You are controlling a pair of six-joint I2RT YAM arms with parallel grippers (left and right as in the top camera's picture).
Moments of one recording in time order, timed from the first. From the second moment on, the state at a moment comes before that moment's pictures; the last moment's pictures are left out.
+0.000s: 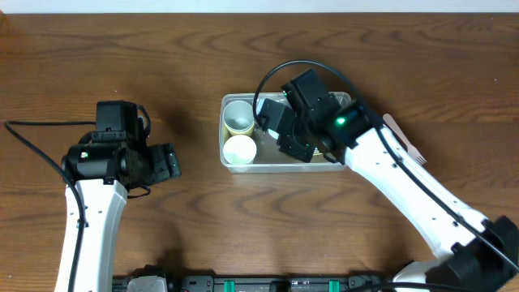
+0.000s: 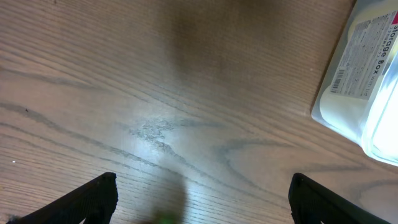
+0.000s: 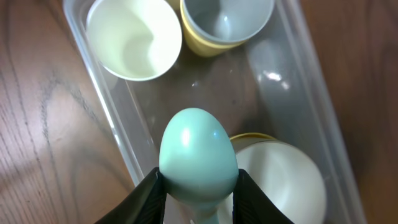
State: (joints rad) left arm 0.05 1.21 1.09 -1.18 0.02 -0.26; right arm 0.63 1.63 1.41 -0.90 -0.09 -0.56
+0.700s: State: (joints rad) left arm 0.05 1.21 1.09 -1.18 0.02 -0.26; right arm 0.63 1.65 1.41 -0.94 -0.09 -0.56
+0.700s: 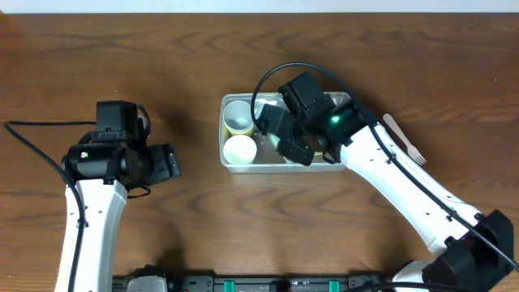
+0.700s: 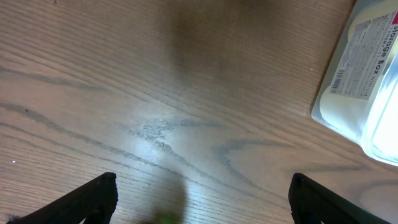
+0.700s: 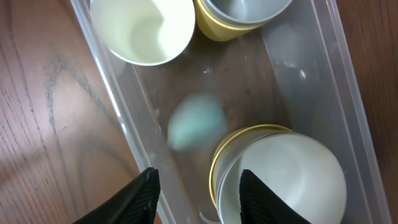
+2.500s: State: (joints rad) left arm 0.05 1.21 1.09 -1.18 0.02 -0.26; right arm -0.29 1.80 1.47 -0.96 -0.12 -0.63
